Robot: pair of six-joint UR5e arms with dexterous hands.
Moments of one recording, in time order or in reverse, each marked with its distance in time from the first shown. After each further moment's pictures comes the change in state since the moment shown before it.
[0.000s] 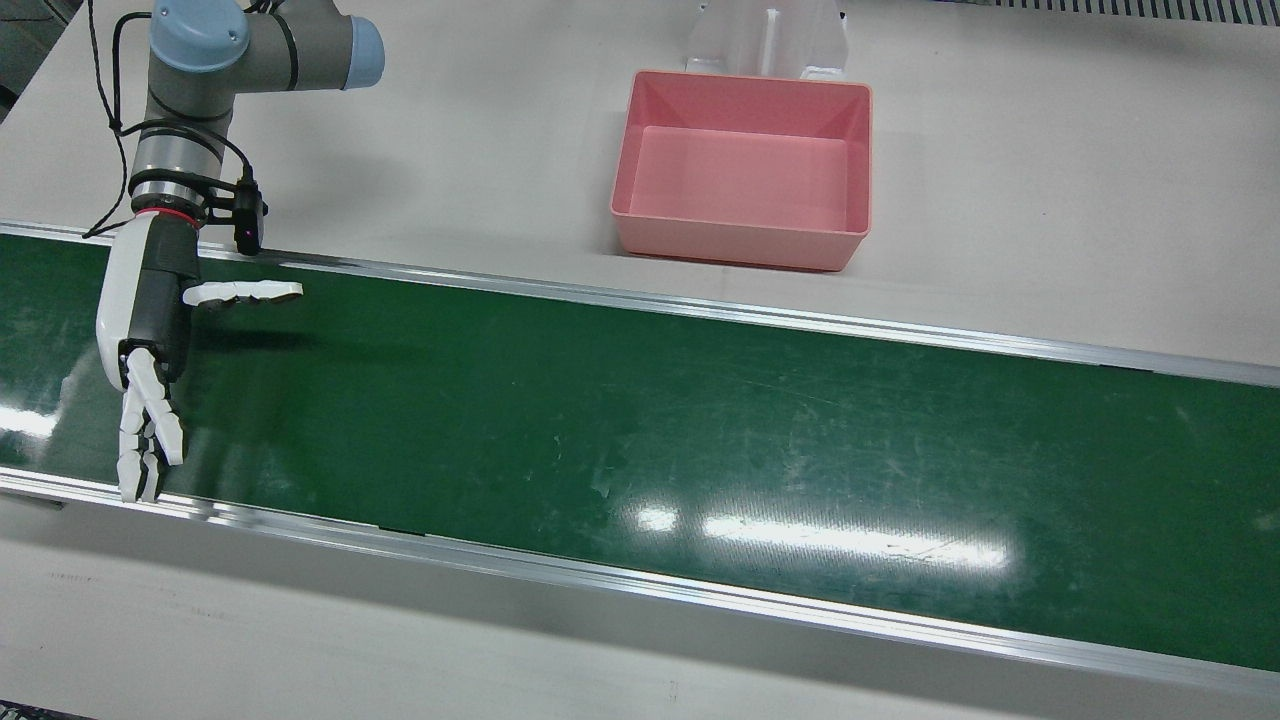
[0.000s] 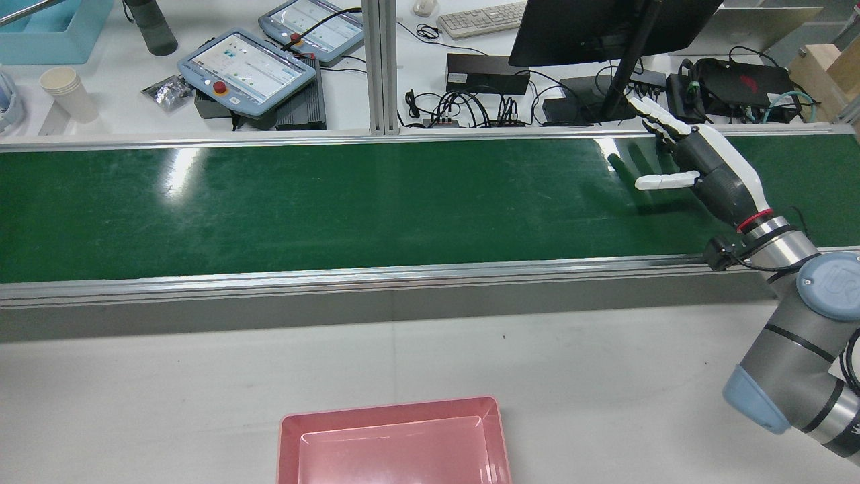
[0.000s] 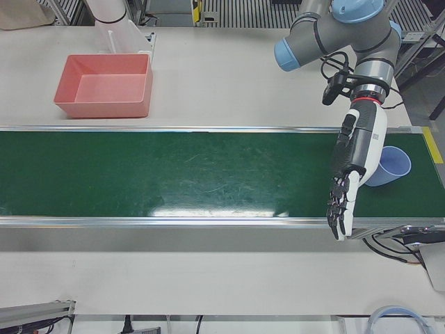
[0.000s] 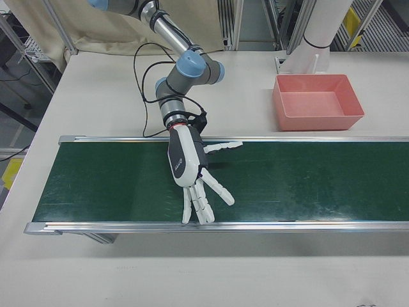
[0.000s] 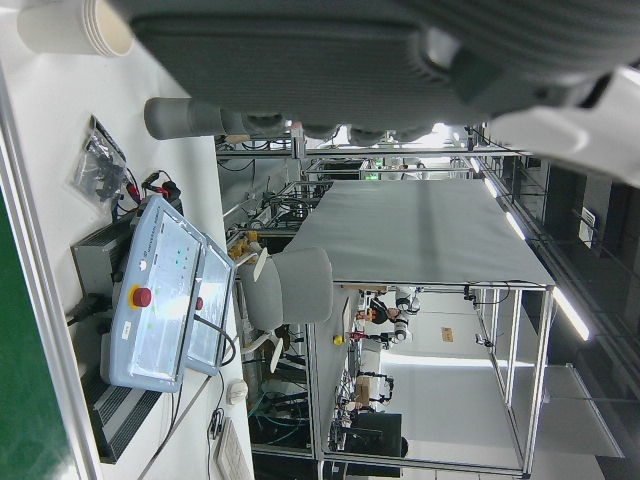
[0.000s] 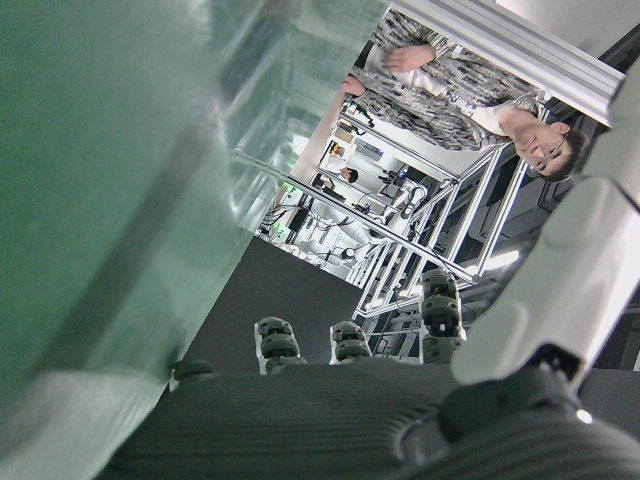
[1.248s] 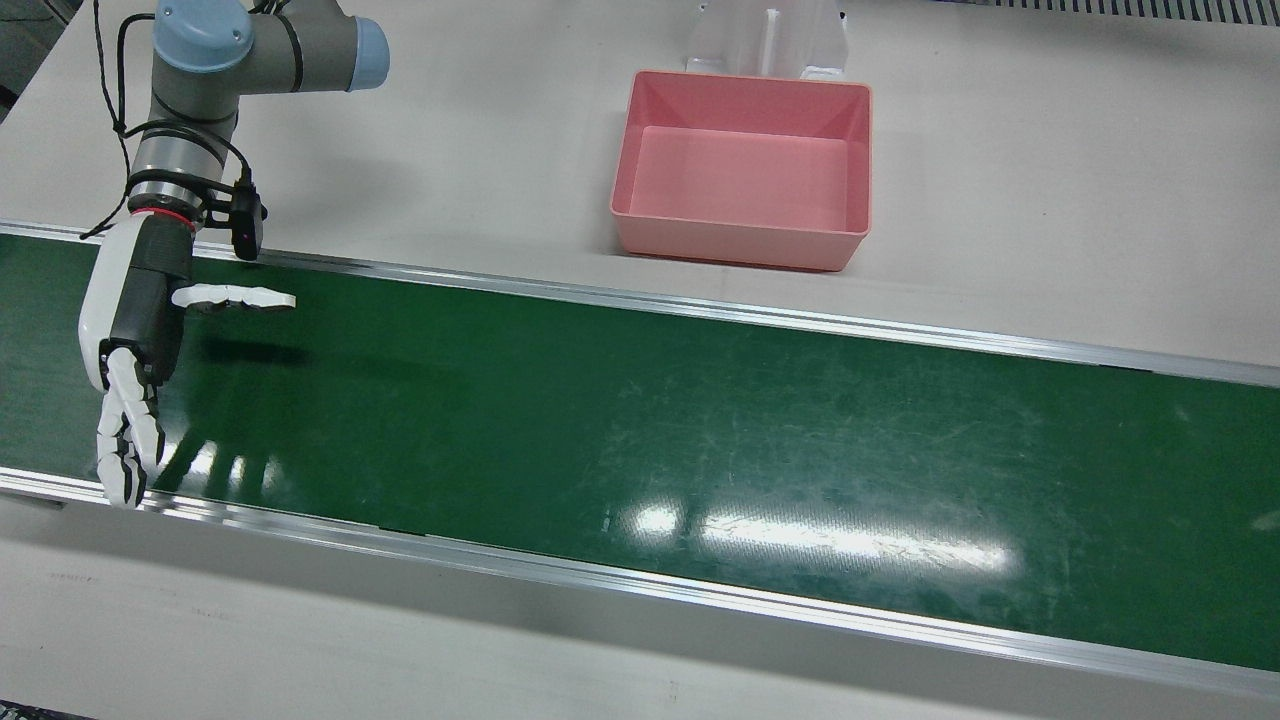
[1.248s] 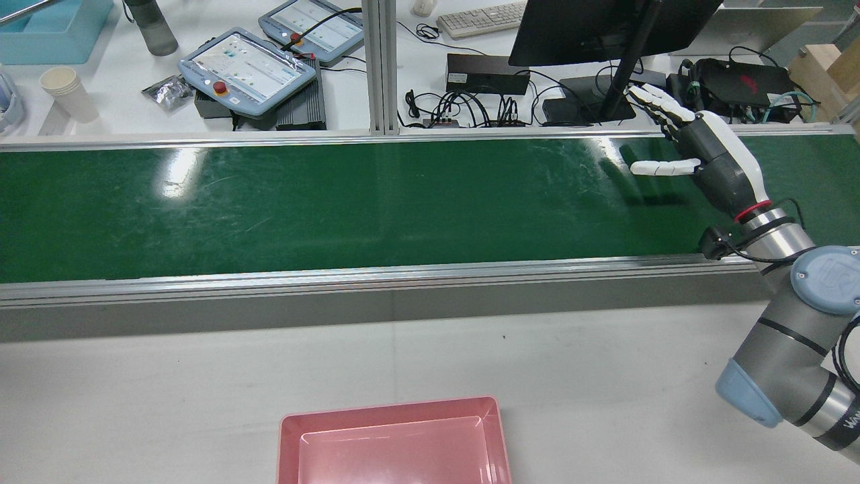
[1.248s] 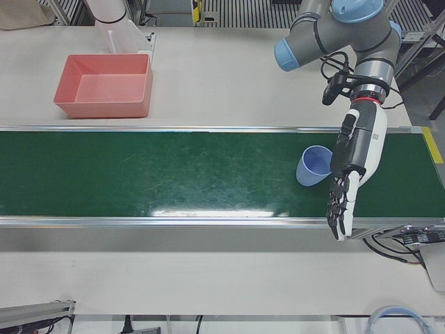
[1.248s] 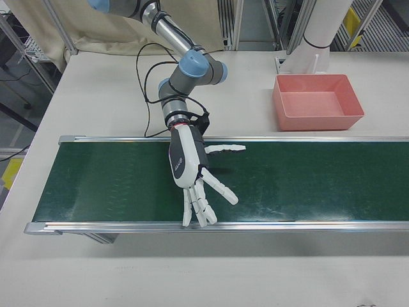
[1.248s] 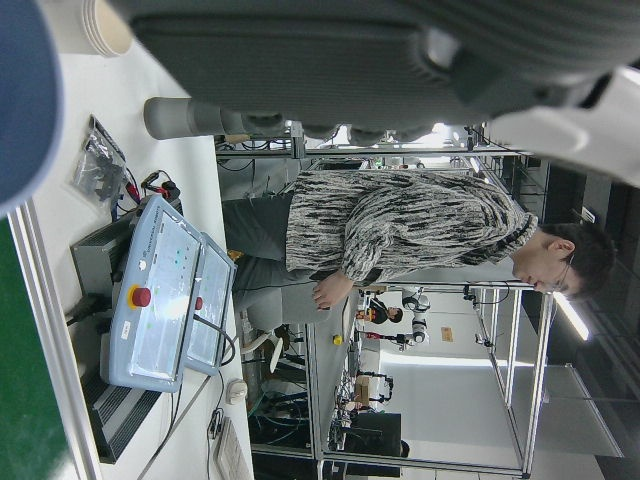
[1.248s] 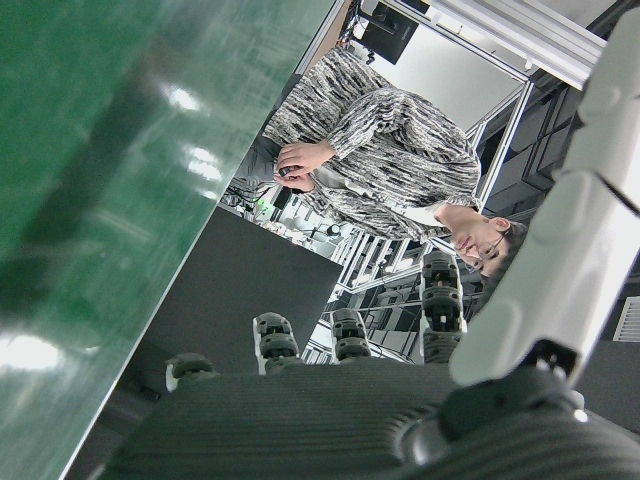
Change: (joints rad) left arm 0.000 0.000 0.000 0.000 -0.001 0.000; right arm 0.006 0.024 -0.002 -0.002 0.043 0.002
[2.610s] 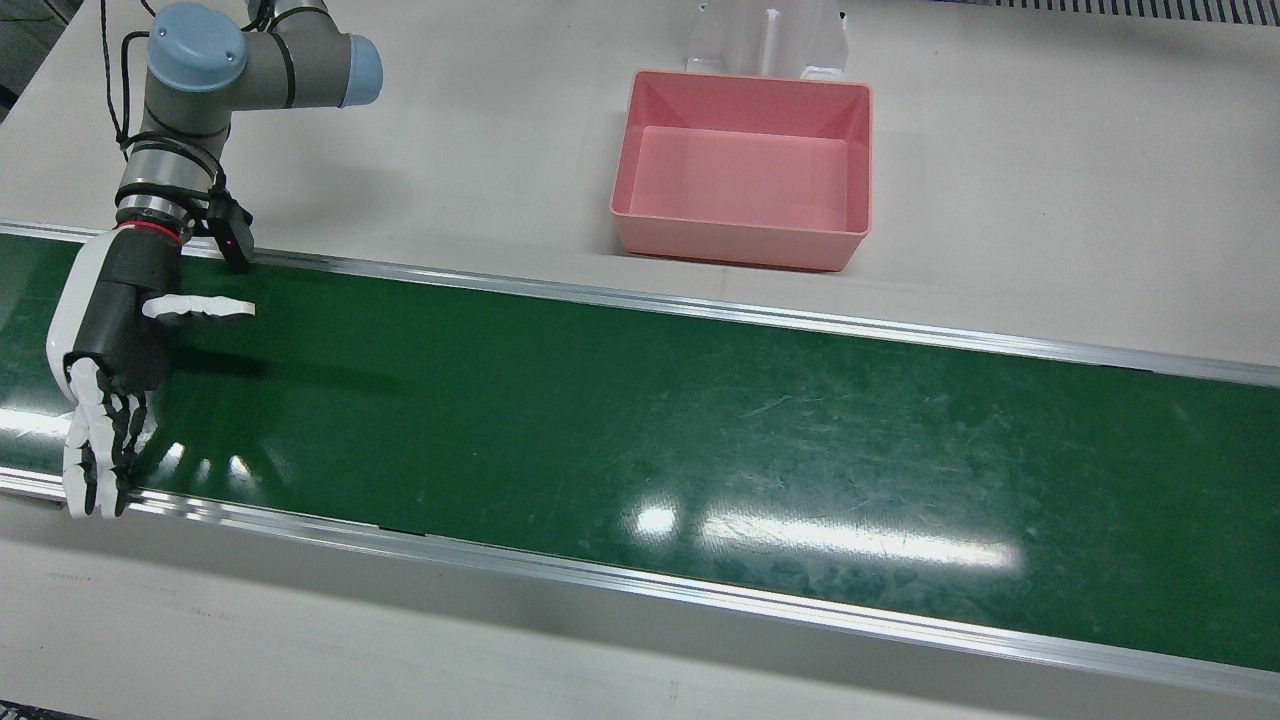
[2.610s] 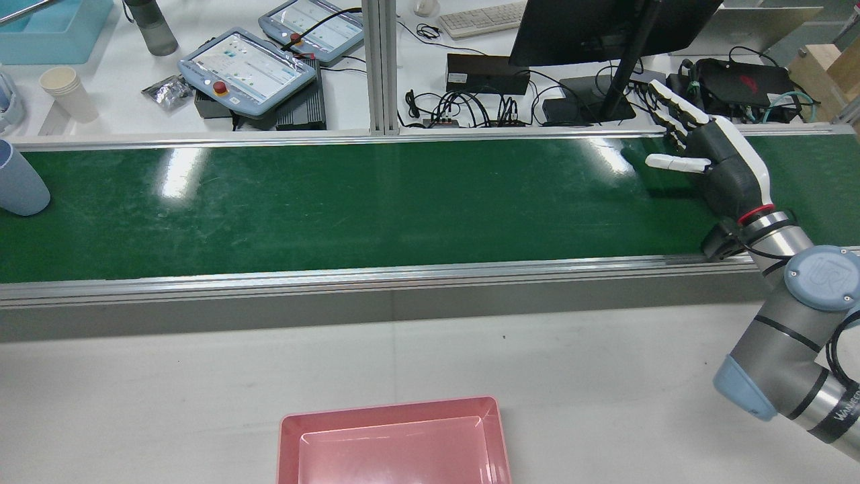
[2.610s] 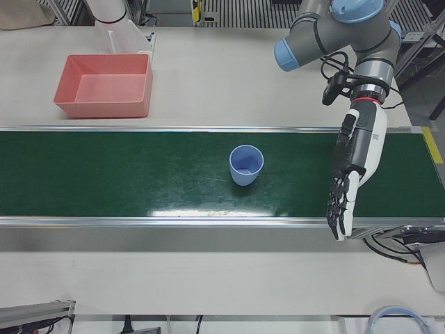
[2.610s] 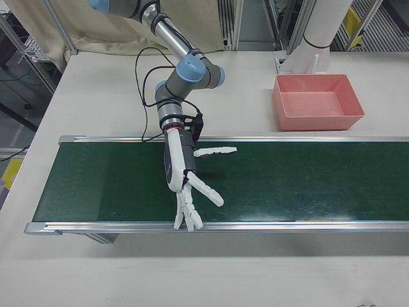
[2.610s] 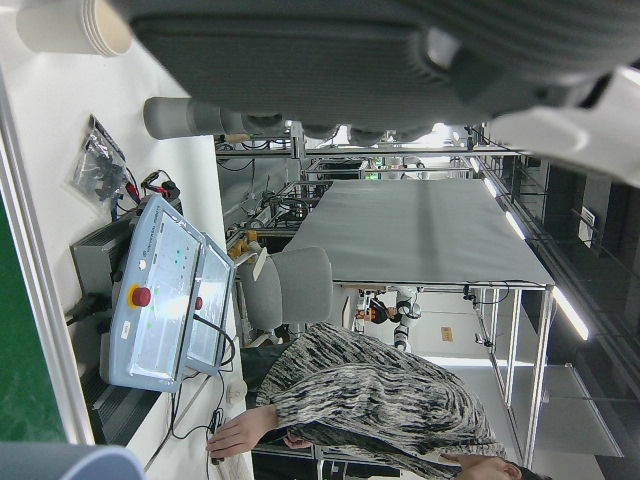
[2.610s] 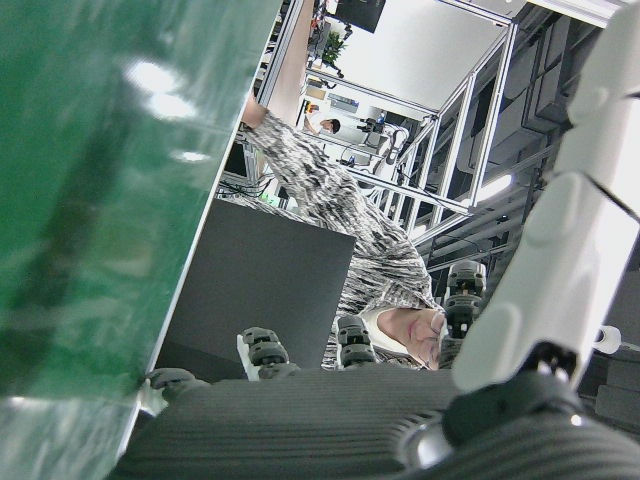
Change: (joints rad) left arm 0.000 0.000 0.000 0.000 0.000 0.000; right arm 0.020 0.007 0.036 -0.103 0.010 0.204
